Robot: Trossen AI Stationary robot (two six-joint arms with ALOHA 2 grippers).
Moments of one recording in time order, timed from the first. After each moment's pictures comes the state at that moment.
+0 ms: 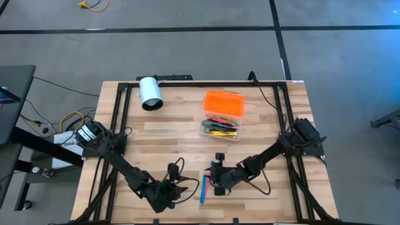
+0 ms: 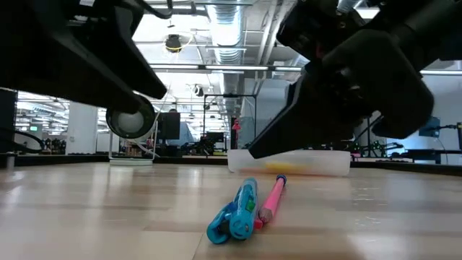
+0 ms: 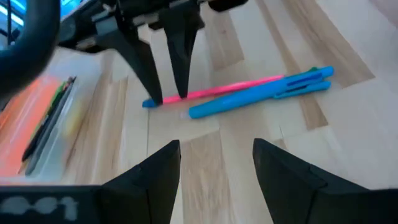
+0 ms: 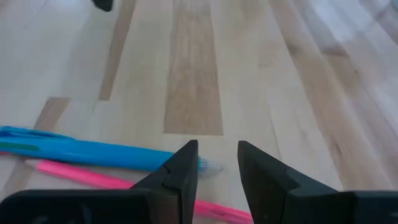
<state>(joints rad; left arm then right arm) -0.74 1.82 0.96 0.02 -0.76 -0.12 0.52 1.95 0.93 0.29 0.49 0.19</state>
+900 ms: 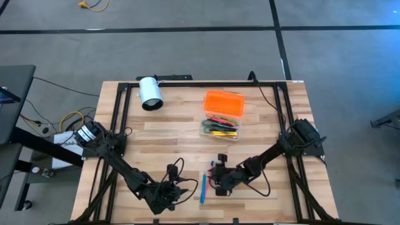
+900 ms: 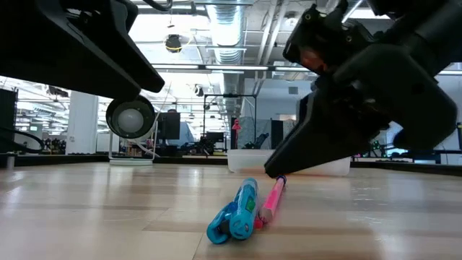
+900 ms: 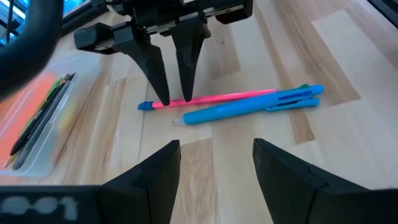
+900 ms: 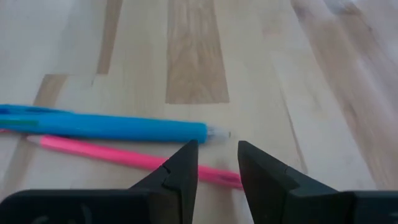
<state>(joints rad) -0.76 1.82 0.96 0.05 -0.77 -0.19 0.53 1.95 0.93 0.21 0.47 0.31</state>
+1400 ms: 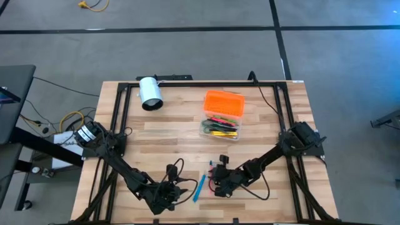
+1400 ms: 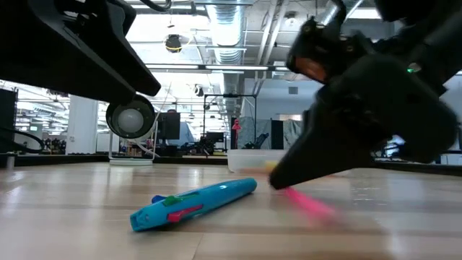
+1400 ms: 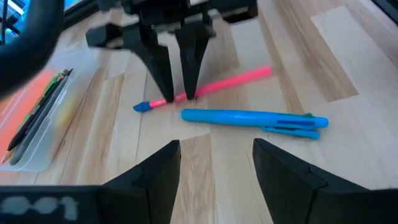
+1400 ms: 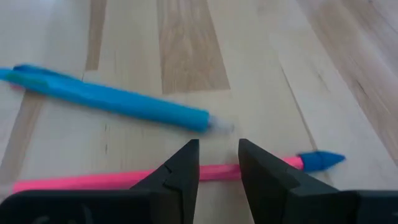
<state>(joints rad) -0.77 1.82 0.96 0.03 -0.77 -0.21 0.57 2.02 0.94 0.15 0.49 0.45</state>
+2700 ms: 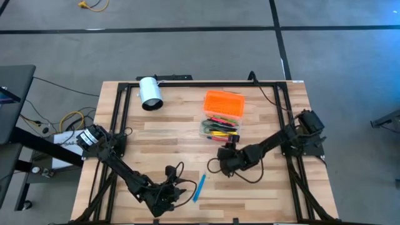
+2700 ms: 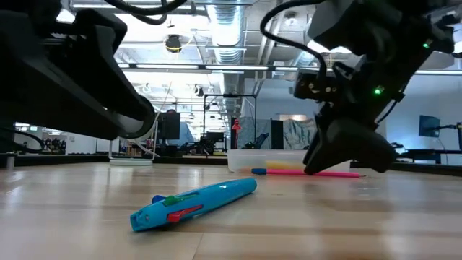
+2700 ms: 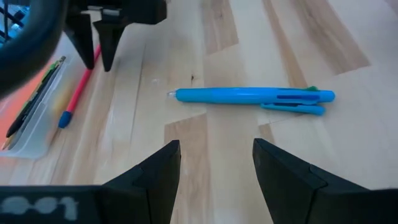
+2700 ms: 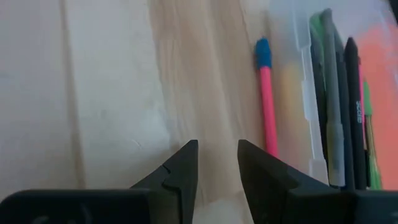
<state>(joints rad) -0.79 1.87 0.96 0.01 -0.80 -0.25 0.39 1.83 0.91 -0.35 0.64 0.31</state>
